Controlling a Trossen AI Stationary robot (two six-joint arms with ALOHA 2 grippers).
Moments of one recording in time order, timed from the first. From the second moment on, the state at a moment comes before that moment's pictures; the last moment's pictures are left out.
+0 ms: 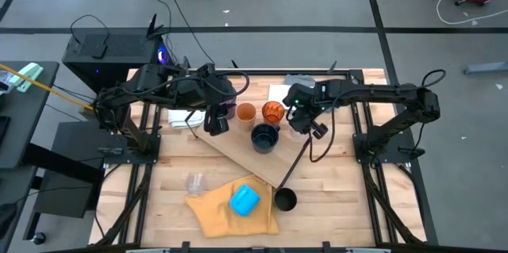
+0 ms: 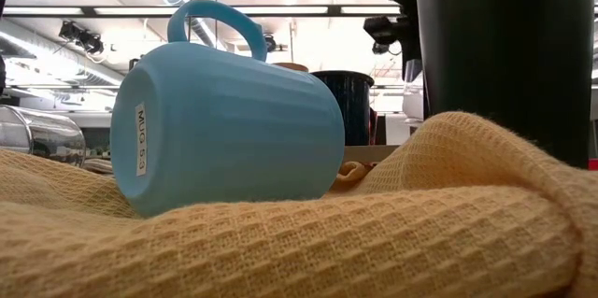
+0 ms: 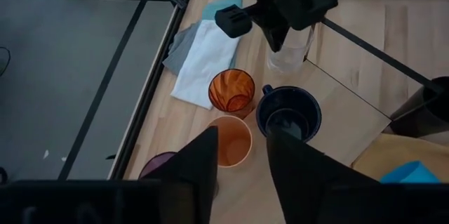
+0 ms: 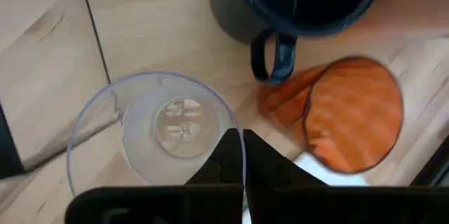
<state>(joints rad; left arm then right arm) -0.09 1.73 2.36 -1.46 -0.41 -0.12 -0.19 1.43 1.21 -0.98 -0.10 -0.95</state>
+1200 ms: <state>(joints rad) -0.09 1.73 2.36 -1.50 -0.41 -0.12 -0.07 1.53 1.21 -0.87 -0.14 -0.97</state>
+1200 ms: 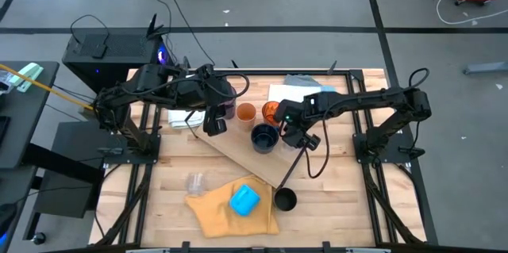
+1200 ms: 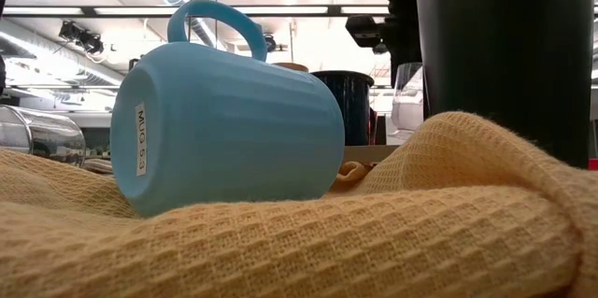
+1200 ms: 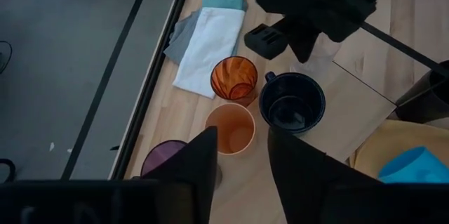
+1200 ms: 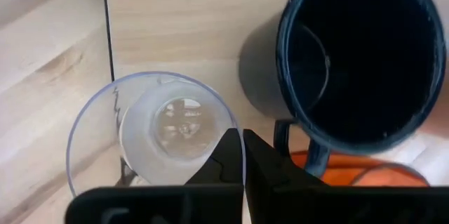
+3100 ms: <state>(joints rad) -0.09 1.73 2.36 -1.50 -0.41 -0.12 -0.03 1.53 1.21 -0.81 -0.18 -0.89</state>
